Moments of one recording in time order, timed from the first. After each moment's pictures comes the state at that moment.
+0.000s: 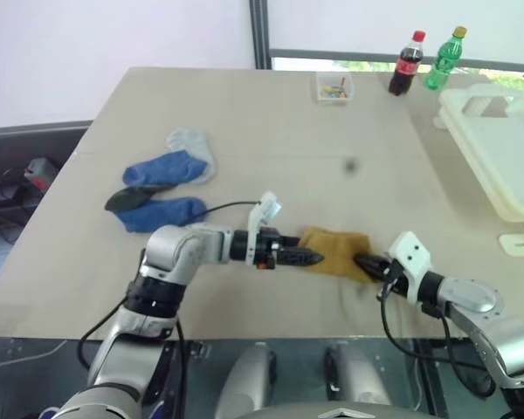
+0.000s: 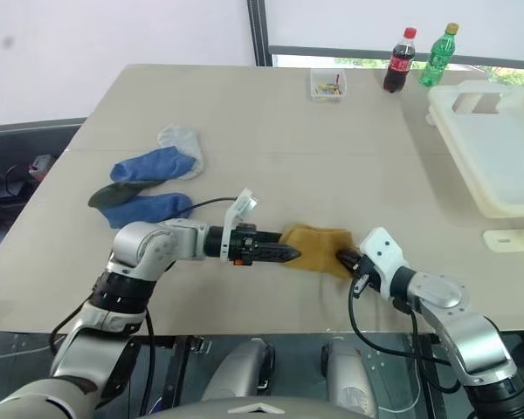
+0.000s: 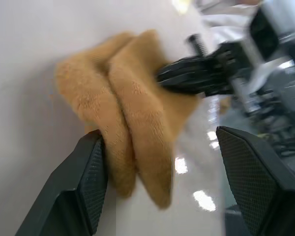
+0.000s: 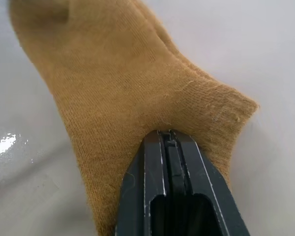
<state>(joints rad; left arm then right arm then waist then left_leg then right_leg) -0.59 0.42 -0.17 0.00 -0.68 1.14 -0.99 0.05 -0.60 0.10 -0.45 0.28 0.50 0.63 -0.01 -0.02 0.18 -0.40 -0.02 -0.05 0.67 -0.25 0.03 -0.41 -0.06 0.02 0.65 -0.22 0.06</state>
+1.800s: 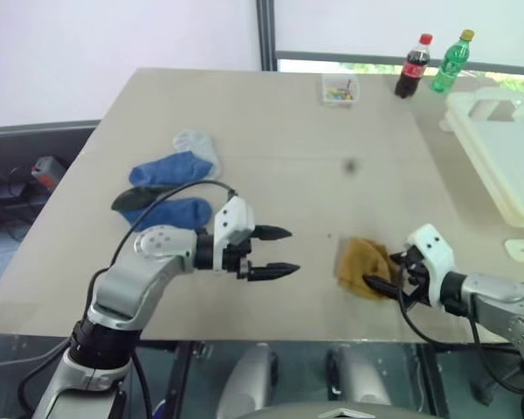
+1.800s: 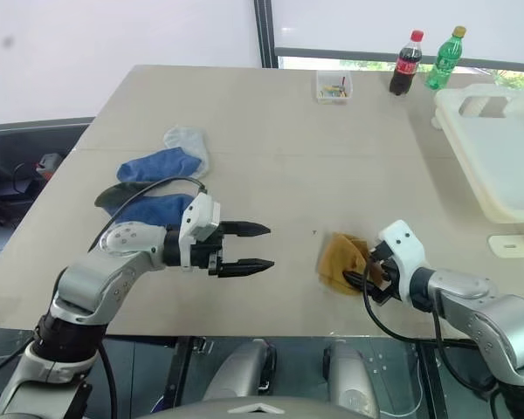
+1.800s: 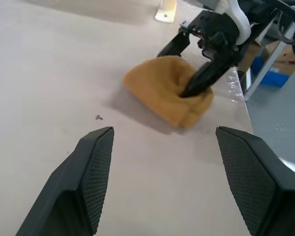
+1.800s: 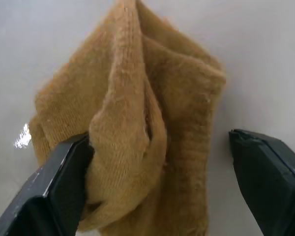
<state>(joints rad) -0.28 0.64 -0.10 -0.36 -0.47 0.56 -1.09 -0.01 -0.74 -0.02 -0.61 0.62 1.06 0.45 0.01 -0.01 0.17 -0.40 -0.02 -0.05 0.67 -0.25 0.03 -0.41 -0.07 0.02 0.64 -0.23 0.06</state>
